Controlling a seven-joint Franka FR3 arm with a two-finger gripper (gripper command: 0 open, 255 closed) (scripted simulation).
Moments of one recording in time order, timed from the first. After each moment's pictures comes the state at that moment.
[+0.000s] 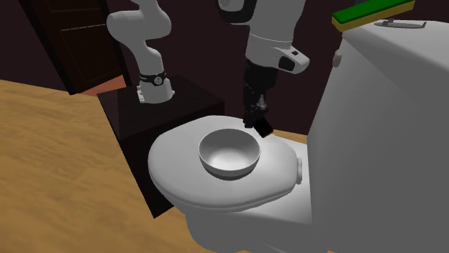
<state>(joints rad) 0.05 0.41 0.05 -1.80 -0.11 2.09 -0.89</state>
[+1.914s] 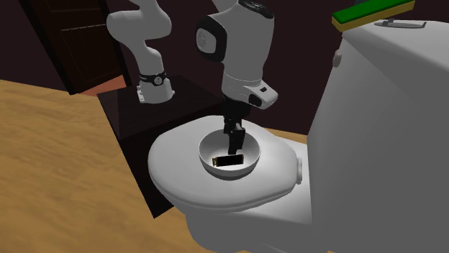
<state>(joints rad) 0.00 0.44 0.02 -1.98 -0.12 2.30 -0.93</state>
